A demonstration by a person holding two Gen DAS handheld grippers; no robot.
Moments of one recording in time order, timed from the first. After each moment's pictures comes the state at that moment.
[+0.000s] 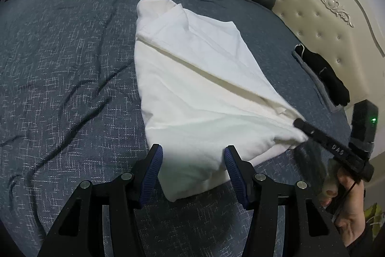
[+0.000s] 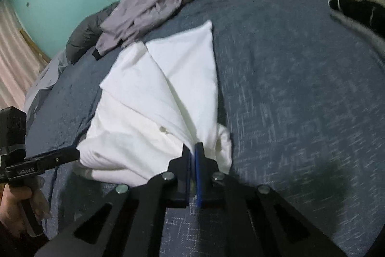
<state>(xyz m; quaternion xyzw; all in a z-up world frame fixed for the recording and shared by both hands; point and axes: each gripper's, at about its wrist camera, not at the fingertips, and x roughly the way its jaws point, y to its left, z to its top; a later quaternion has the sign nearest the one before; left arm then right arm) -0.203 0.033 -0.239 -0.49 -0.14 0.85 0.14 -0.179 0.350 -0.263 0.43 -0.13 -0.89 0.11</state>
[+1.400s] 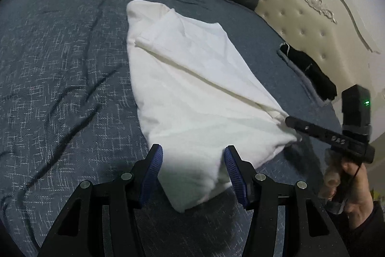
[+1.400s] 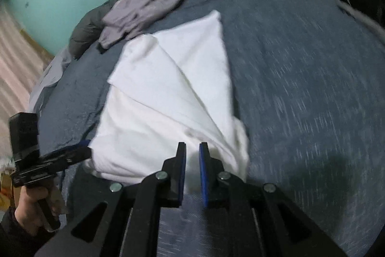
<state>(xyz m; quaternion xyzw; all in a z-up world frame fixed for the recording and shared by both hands) -0.210 0.022 -0.253 -0.47 -0.16 0.85 0.19 -0.191 0.327 -0.254 0.46 -0.13 -0.87 0.15</state>
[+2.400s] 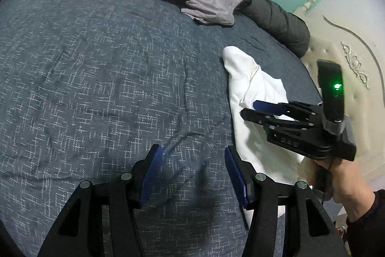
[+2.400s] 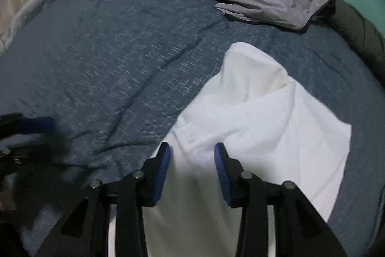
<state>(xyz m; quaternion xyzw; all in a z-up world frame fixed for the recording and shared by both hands) -0.227 -0.102 -0.242 -0.45 -0.25 0.85 0.06 -0.340 0.107 -0.273 0.49 0.19 -0.81 0.24</state>
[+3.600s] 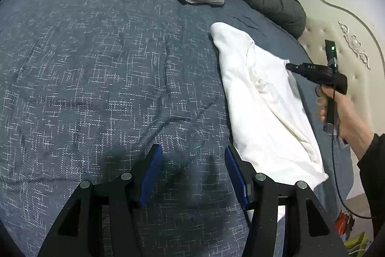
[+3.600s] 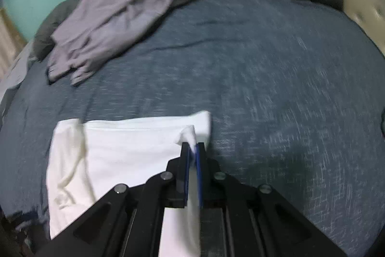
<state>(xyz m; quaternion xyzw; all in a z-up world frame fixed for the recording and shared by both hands) -0.235 -0.074 -0.261 -0.48 -0.22 0.85 0.09 -0.445 0.335 -0.264 0.48 -0.06 -0.87 0.08</state>
